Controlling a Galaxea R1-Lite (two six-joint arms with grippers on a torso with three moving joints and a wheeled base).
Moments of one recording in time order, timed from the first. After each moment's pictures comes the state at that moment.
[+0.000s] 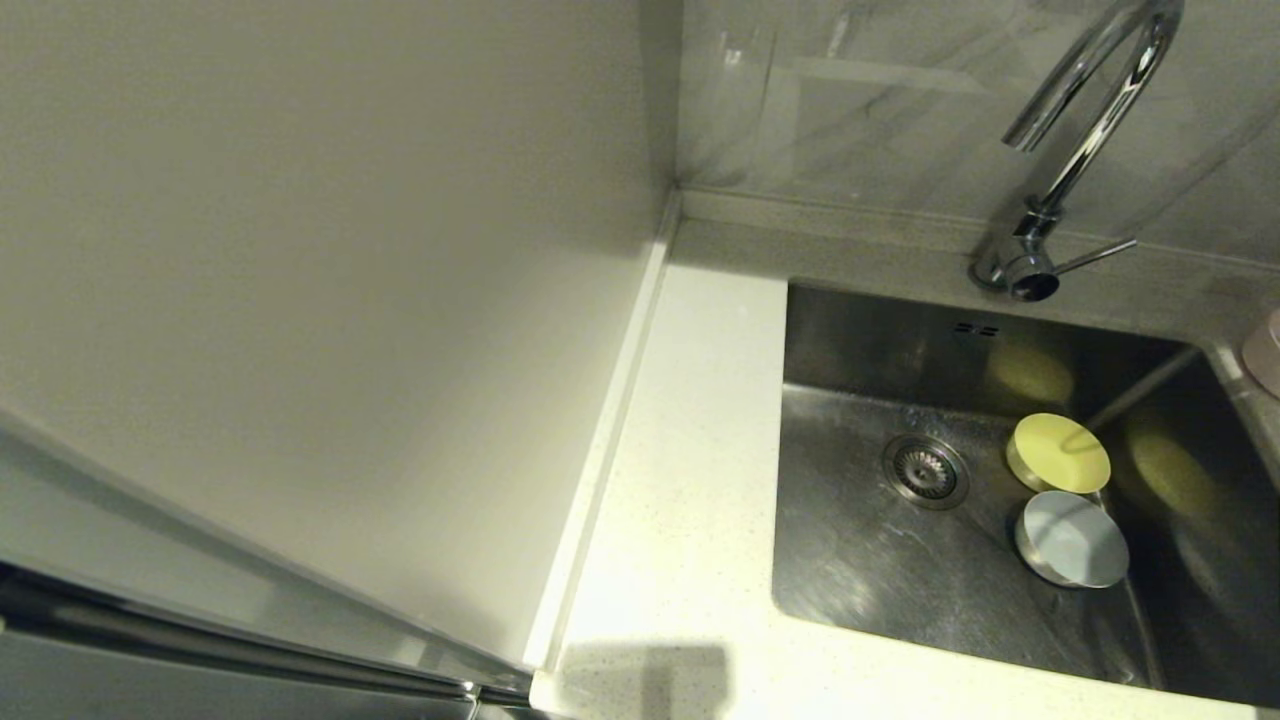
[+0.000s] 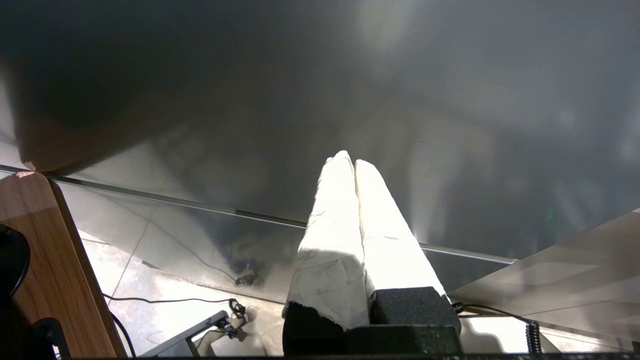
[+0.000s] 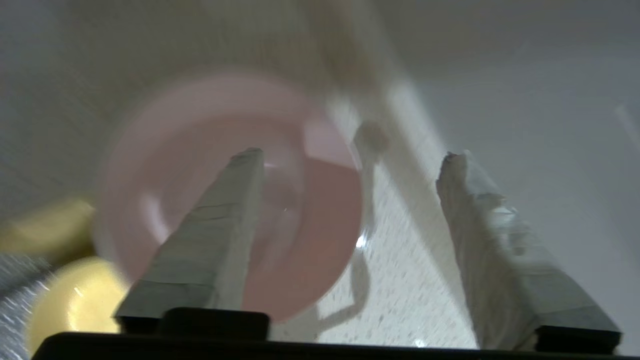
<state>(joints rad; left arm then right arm) 0.00 0.00 0.00 -0.01 0.00 -0.01 -0.69 2.15 -1.99 0.26 -0.16 0.08</state>
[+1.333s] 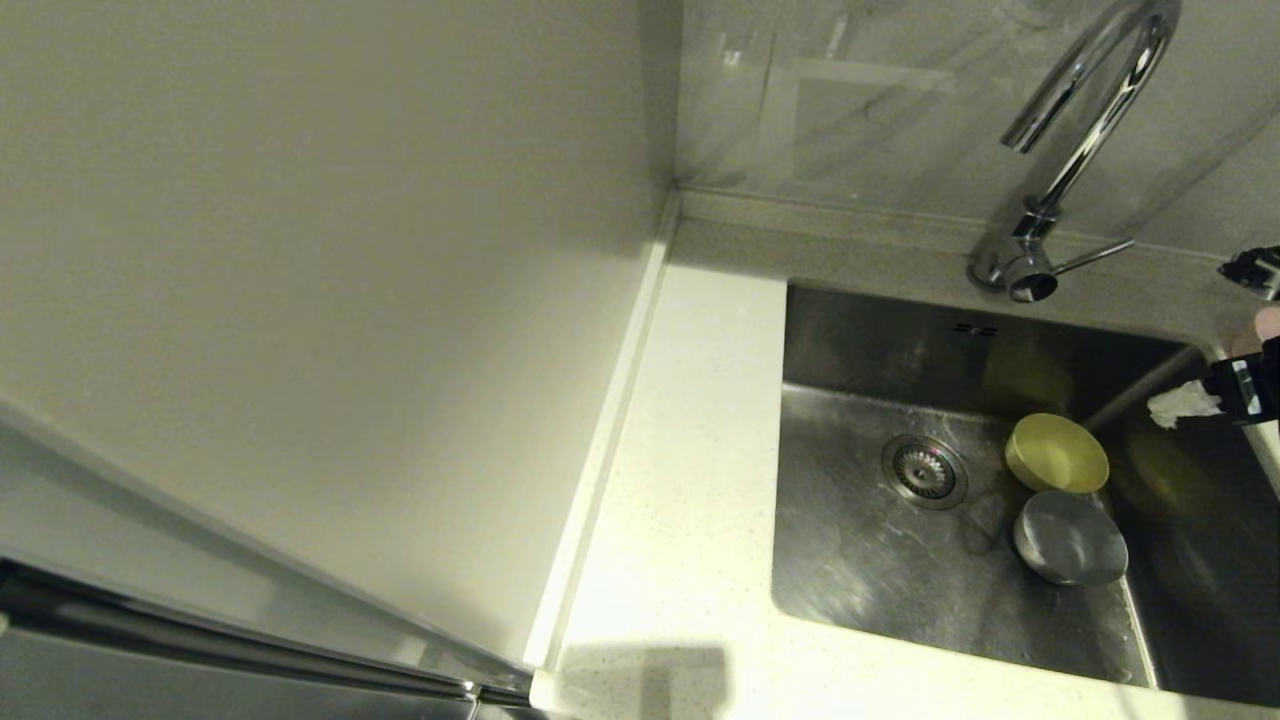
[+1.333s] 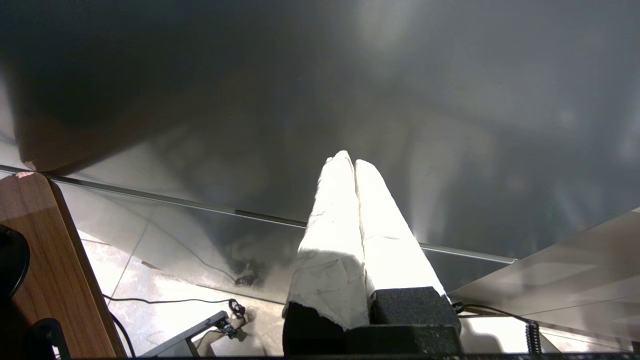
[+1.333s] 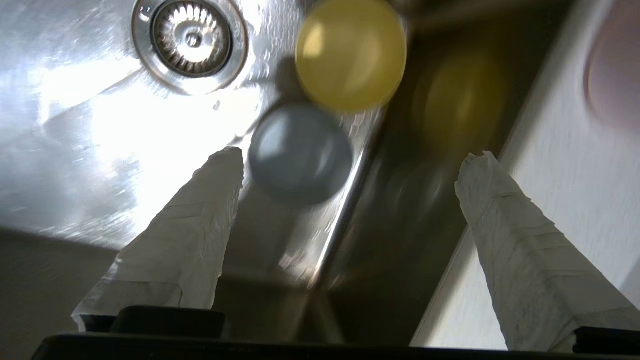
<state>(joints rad) 0.00 0.00 0.00 -0.01 0.00 -0.01 -0.40 1.72 -1.40 0.39 0.13 -0.41</state>
